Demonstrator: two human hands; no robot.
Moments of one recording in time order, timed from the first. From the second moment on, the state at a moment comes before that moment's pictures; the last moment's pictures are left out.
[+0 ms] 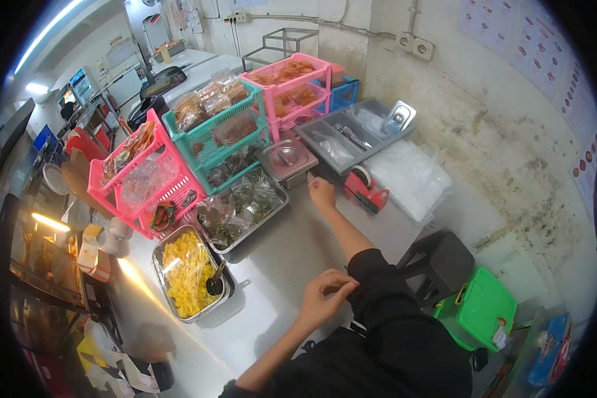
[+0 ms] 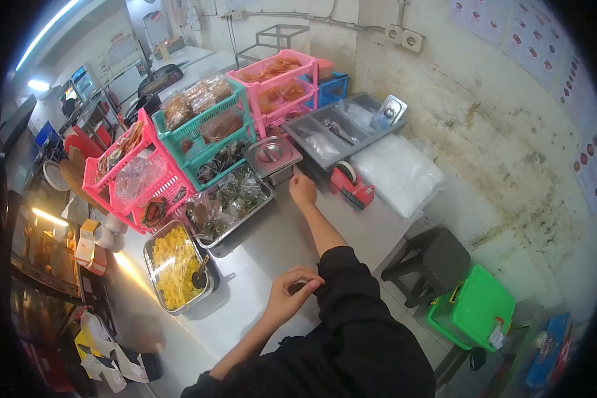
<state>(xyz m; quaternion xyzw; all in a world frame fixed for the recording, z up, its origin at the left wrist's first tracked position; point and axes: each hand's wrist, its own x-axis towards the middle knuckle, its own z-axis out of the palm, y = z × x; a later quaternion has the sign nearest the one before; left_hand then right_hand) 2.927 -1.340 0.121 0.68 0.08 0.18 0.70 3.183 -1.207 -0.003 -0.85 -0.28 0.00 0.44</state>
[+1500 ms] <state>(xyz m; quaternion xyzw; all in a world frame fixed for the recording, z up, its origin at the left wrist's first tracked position) 3.076 -1.330 -0.024 0.51 0.49 0.39 0.59 3.460 -1.145 -0.038 -0.77 -0.62 0.00 0.12</state>
